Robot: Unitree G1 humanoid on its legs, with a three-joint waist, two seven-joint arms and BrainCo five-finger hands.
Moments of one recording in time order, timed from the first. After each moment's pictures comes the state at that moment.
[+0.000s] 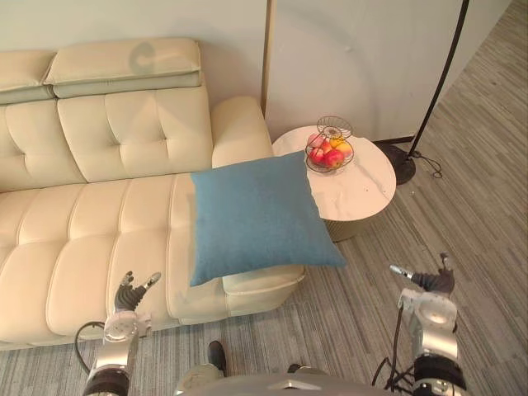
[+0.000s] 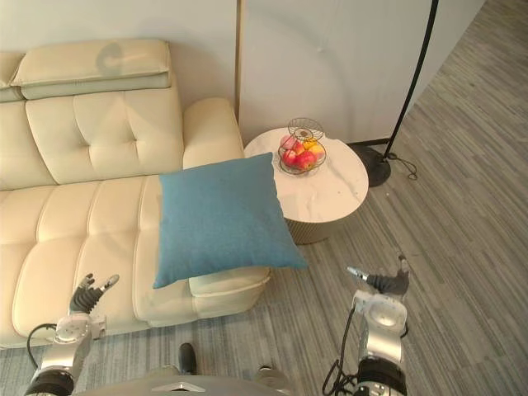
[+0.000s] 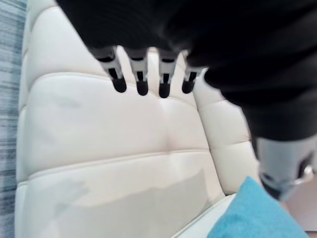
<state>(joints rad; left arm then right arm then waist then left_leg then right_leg) 0.00 0.26 0.16 0.67 -0.02 -0.02 0.18 -0.09 -0.26 -0.47 0.44 -0.09 0.02 -0.27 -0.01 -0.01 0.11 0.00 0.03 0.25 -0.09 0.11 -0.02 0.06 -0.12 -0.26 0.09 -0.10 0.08</state>
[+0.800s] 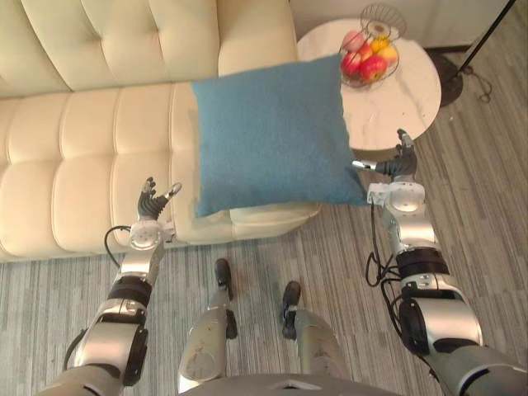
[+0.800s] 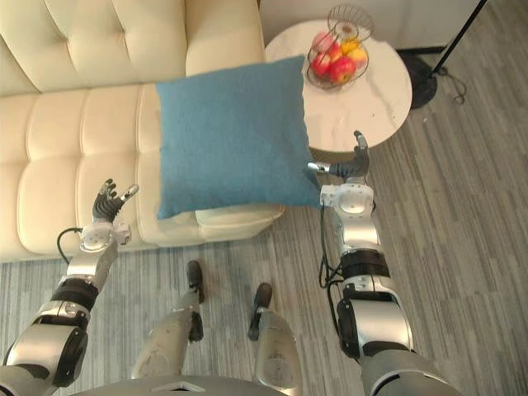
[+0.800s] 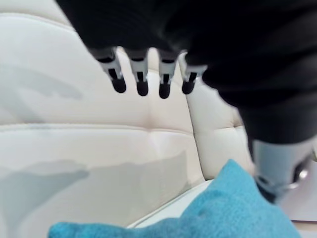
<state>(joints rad) -0.51 0.28 0.00 0.74 -0.20 -0.04 0.26 -0.67 -0.40 -0.12 0.59 0.06 0.02 -0.27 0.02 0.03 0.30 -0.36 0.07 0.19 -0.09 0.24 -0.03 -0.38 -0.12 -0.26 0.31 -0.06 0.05</state>
